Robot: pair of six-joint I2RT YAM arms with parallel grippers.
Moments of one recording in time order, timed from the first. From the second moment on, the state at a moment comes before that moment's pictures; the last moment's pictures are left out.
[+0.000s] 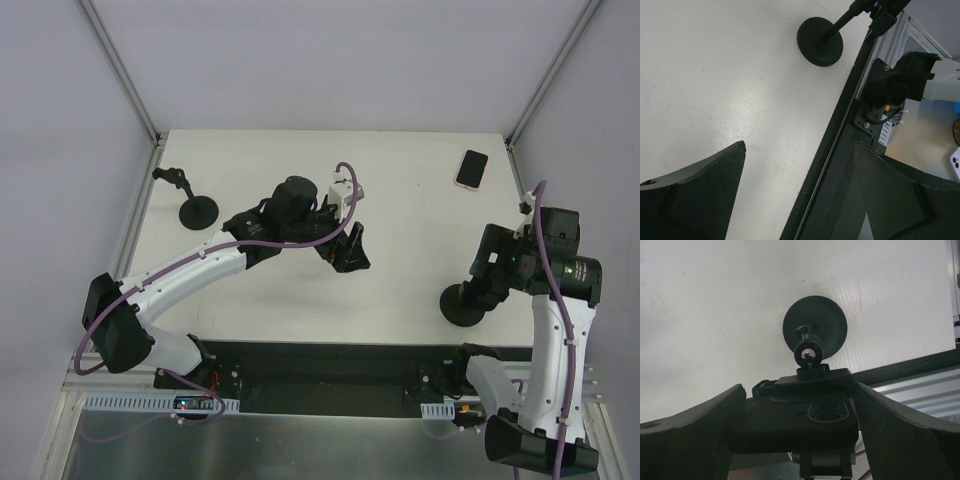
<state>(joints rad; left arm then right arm) -0.85 1.39 1.20 -0.33 0.47 -0.26 -0.18 0.87 1.22 -1.33 -0.04 0.12</state>
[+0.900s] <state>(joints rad) -0.85 1.39 1.20 -0.33 0.47 -0.26 -0.17 1.12 1.34 -1.17 0.45 0.59</state>
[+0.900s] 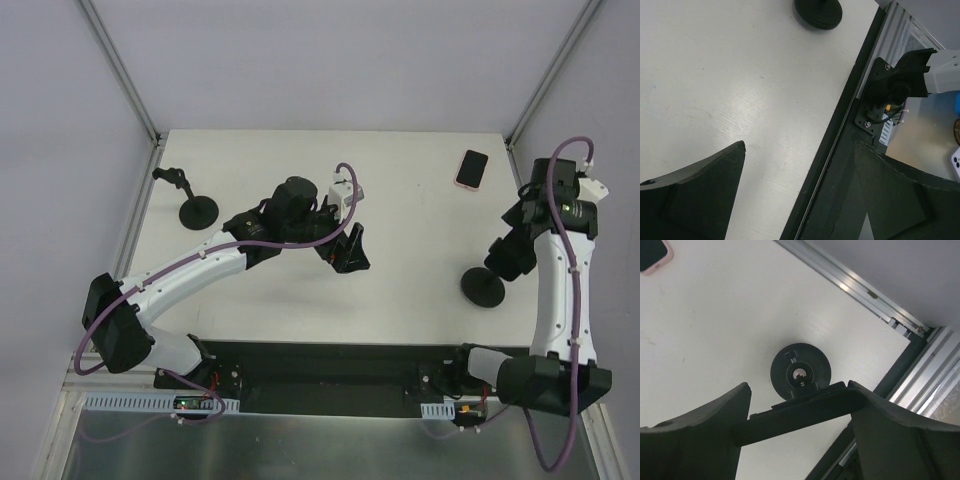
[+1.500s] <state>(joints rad) -0.85 1.39 1.20 -0.33 0.45 -0.23 -0.21 1.44 1.59 -1.12 0.82 0.79</state>
